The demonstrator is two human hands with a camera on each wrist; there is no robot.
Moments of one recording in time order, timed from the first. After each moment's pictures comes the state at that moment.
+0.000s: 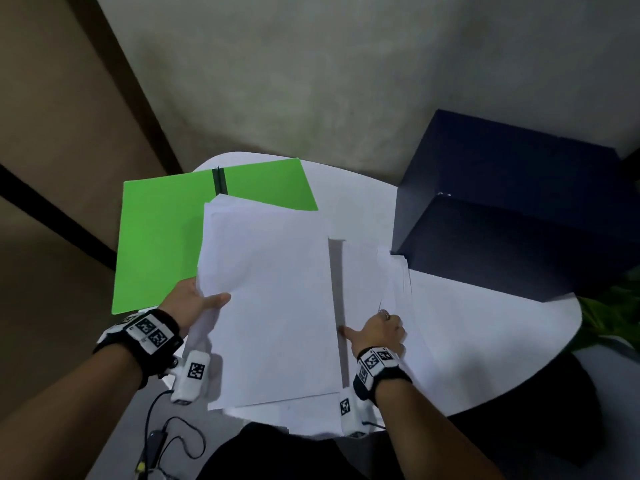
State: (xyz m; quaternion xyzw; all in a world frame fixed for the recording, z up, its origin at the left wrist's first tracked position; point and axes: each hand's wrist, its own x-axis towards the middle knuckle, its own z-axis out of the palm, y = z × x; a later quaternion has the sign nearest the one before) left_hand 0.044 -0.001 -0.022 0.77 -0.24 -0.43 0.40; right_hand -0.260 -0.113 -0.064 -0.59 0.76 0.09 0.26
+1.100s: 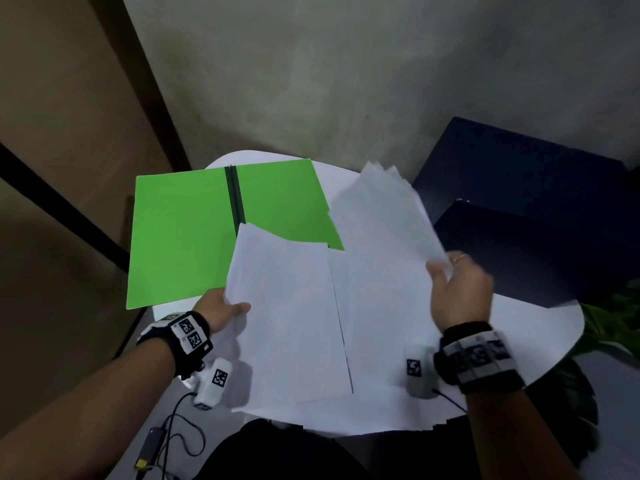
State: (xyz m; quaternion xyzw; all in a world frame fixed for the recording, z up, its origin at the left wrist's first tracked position) left_hand 0.033 0.001 -0.031 0.82 -0.27 -0.42 0.27; right_hand -0.293 -0.156 0.078 -0.69 0.67 -0.23 0.16
